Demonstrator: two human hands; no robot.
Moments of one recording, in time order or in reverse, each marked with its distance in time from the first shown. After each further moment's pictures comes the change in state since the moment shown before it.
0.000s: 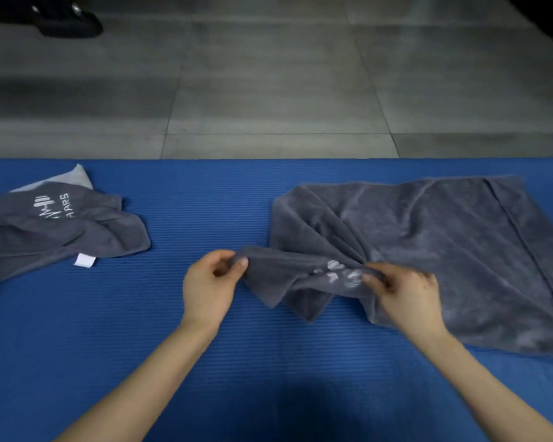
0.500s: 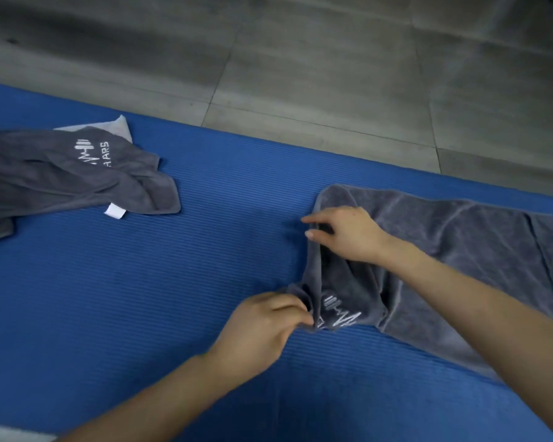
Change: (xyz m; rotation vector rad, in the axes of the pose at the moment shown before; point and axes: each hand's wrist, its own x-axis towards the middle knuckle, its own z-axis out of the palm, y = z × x) left_hand -0.059 -0.028 -0.004 0.337 -0.352 0.814; right_hand 0.088 -0.122 0.003 -0.115 -0.521 -0.550
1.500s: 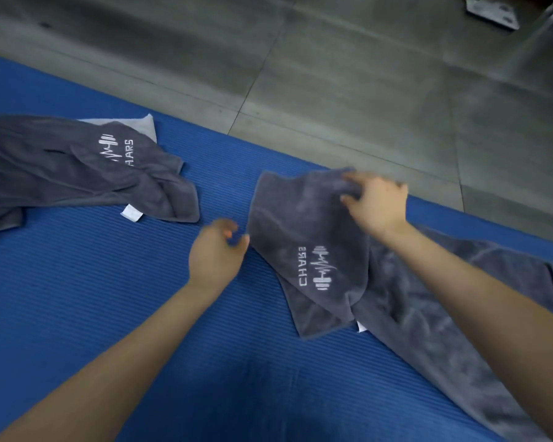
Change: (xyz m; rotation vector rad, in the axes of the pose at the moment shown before) left_hand 0.051 -0.112 -0.054 -0.022 0.325 -0.984; right_hand 0.082 0.005 -0.024 -0.140 0.365 0.306
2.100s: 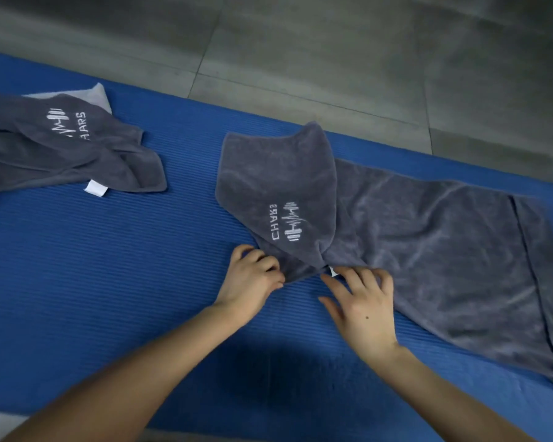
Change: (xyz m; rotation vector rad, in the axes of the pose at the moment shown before) left_hand -0.082 -0.027 0.078 0.427 -0.215 0.955; right_hand -0.222 0.059 0.075 -0.113 0.290 -0.328
